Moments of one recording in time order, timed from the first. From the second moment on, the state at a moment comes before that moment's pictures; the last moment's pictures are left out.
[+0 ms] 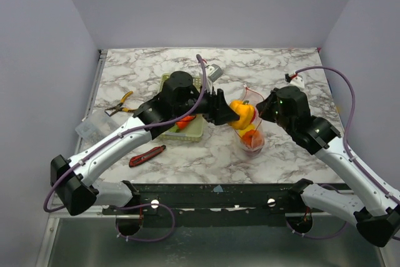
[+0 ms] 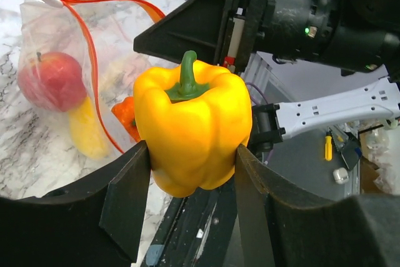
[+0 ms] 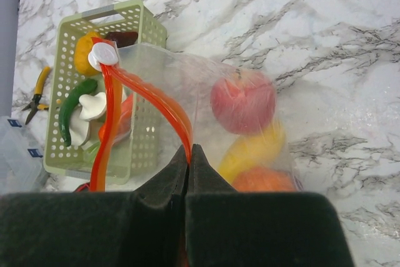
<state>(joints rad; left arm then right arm) -0.80 1.26 1.22 -0.19 0.49 -0.49 0.61 0.97 1.02 -0.57 0.35 0.68</state>
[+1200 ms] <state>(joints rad) -0.85 1.36 1.25 -0.28 0.21 -0.62 0.61 0.94 1.02 -0.55 0.32 0.73</state>
